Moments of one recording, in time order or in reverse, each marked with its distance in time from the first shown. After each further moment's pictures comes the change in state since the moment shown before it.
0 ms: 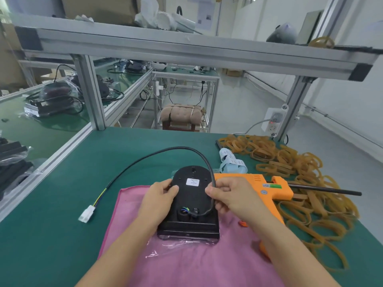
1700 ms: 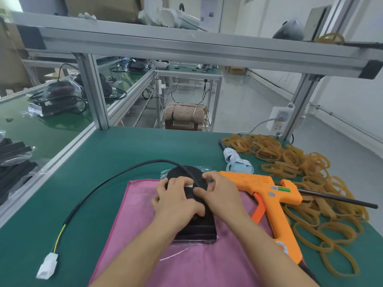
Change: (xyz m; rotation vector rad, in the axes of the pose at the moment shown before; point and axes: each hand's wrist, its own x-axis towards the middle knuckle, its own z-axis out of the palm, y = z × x) left_hand -0.025 0.034 0.009 0.231 -0.034 -0.008; right_hand 0.032 0.009 0.041 -0.398 0.239 -0.067
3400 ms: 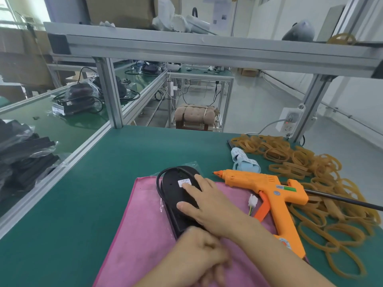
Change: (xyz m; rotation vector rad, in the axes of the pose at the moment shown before) left_hand -0.088 0.006 -0.003 -0.368 -0.509 -0.044; right_hand -0.030 -0.016 0.004 -0.442 -0.445 -0.353
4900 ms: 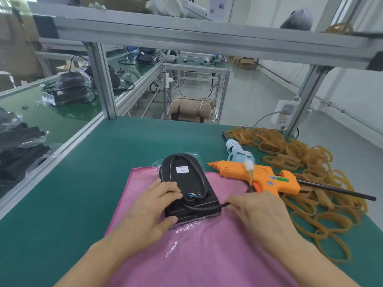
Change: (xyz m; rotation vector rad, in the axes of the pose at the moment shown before) left_hand 0.020 -0.050 -0.076 0.858 0.345 0.668; right_hand -0.080 0.036 -0.028 -0.420 0.328 0.046
